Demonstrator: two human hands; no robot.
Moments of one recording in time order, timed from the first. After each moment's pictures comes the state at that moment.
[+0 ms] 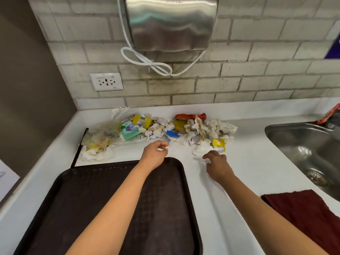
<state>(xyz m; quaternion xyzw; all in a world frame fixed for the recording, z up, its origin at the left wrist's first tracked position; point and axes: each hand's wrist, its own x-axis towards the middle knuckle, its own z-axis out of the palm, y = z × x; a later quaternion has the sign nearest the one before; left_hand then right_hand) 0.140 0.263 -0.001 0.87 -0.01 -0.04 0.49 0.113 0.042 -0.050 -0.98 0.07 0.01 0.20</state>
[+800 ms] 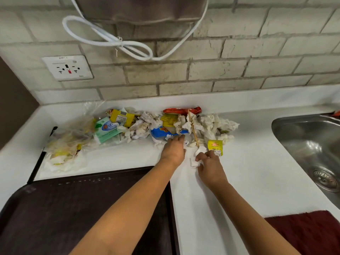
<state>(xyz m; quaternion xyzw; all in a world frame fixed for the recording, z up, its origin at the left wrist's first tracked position) 0.244 0.141 -0.059 0.97 -0.14 -0.10 0.16 0.170 0.017 -0.084 -0.97 0.05 -0.02 0.25</state>
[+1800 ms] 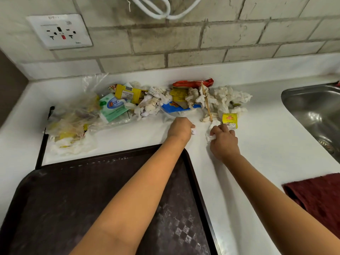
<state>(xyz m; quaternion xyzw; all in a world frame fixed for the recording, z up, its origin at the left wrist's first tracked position) 0.267 0.164 -0.059 0.86 0.05 -0.31 0.40 0.174 0.045 -0.082 -0.97 0.17 0.00 0.15</state>
